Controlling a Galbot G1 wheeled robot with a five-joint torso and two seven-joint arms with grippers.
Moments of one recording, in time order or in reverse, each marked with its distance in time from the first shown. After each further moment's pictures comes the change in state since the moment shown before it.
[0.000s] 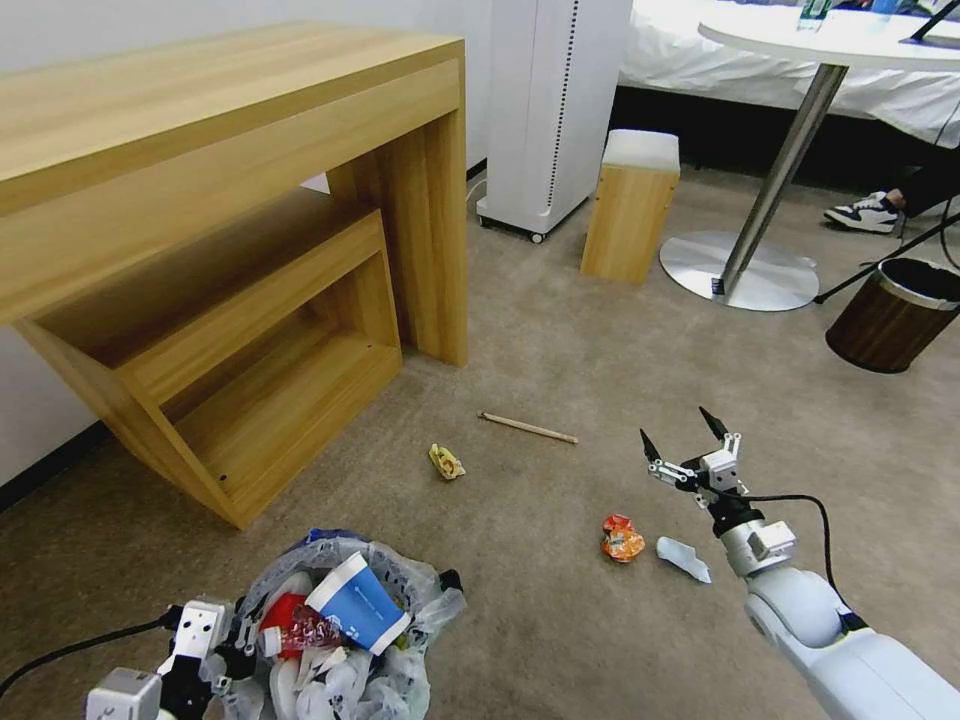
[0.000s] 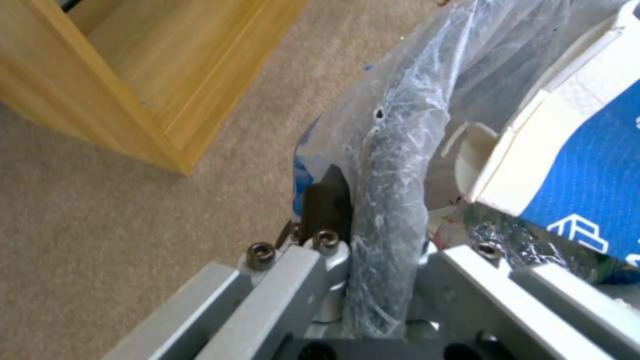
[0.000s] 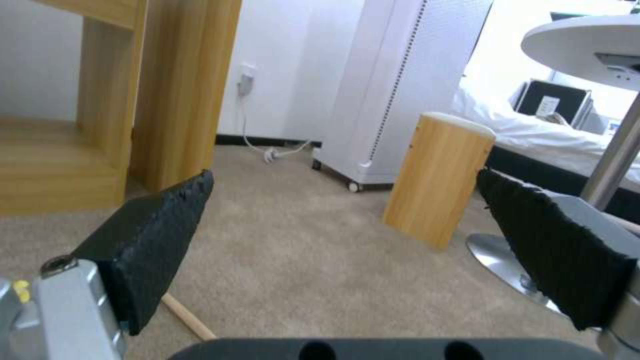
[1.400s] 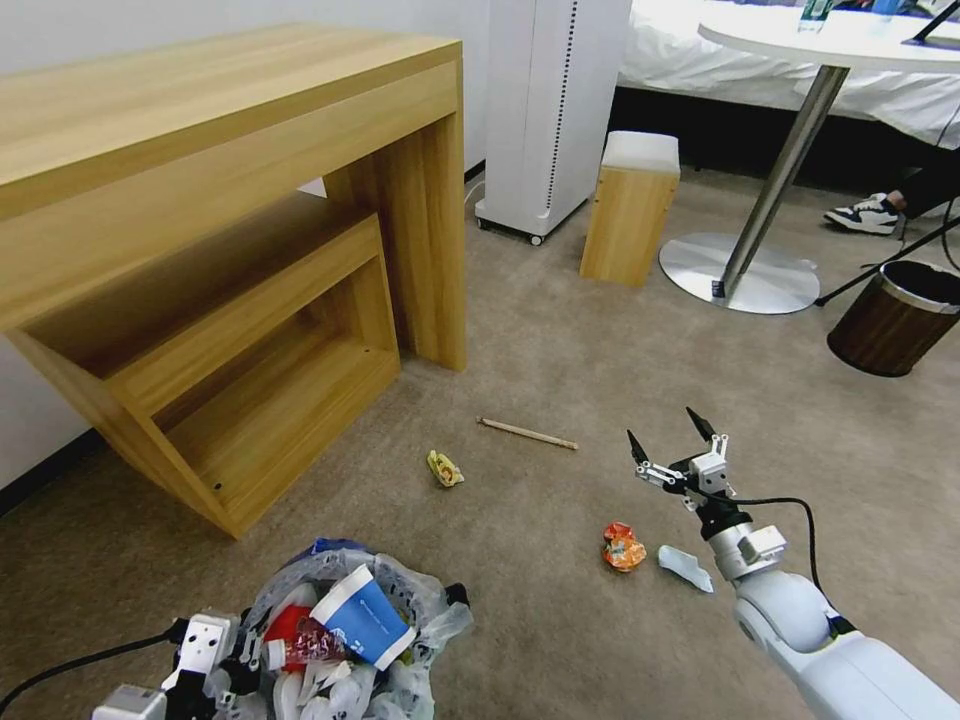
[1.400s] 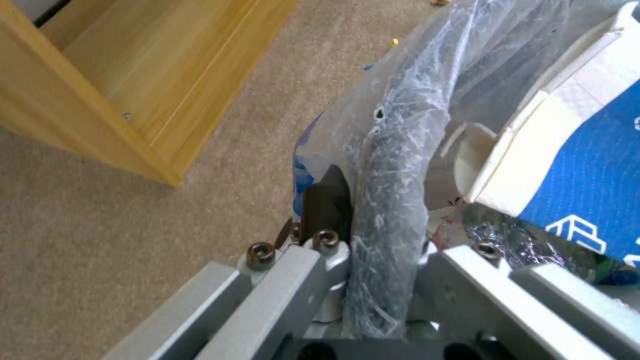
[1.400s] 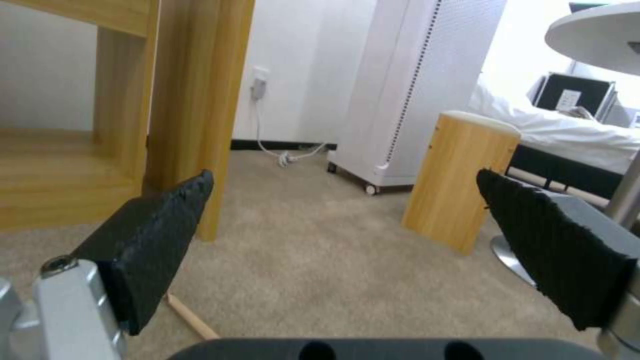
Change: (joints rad) left arm 0.014 -0.034 0.020 0.001 0.059 -0.006 0.031; right arm 0.003 0.003 -0.038 0.020 0.012 -0.002 0.001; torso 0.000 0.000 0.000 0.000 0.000
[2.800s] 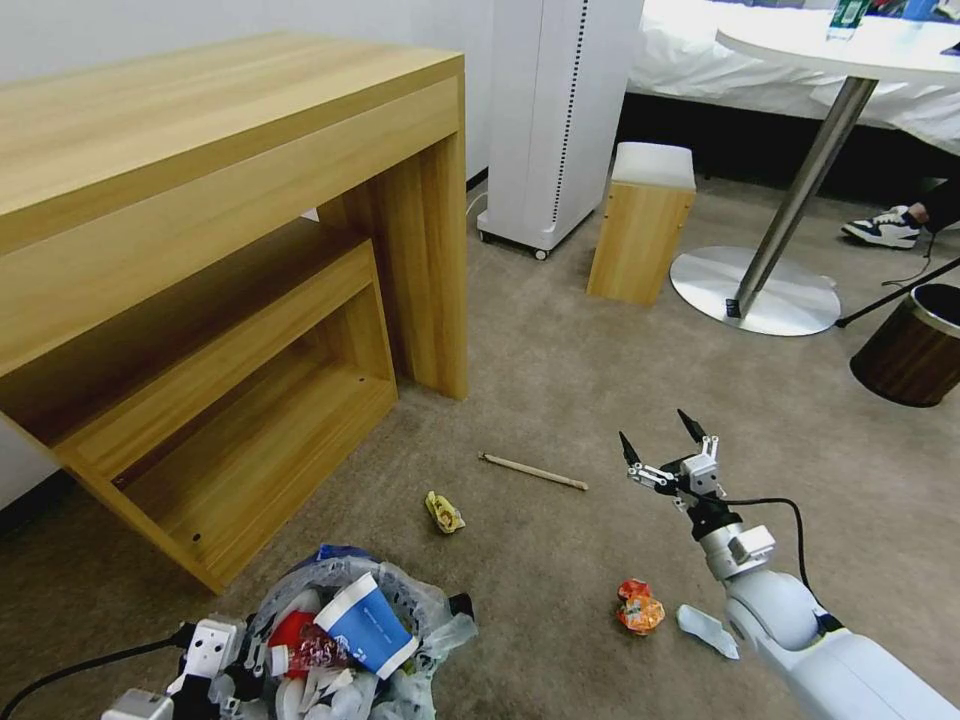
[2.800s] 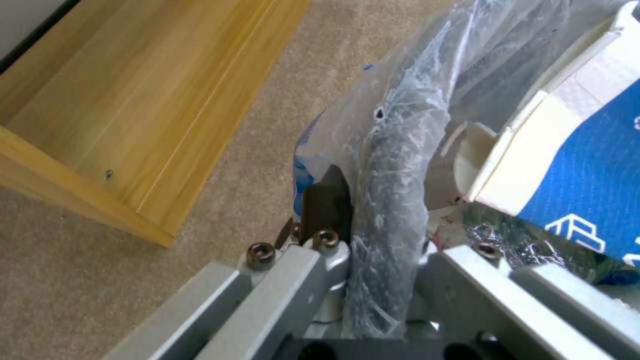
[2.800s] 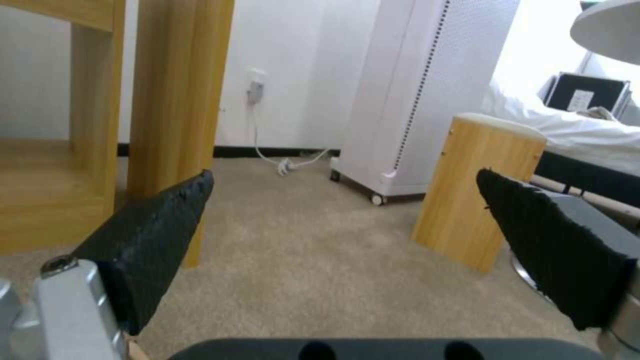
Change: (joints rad) left arm -0.003 0.005 0.017 0.015 0.028 -0.003 0.008; right arm 0.028 0.011 -0.039 -0.023 0.001 0.020 0.005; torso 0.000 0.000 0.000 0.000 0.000
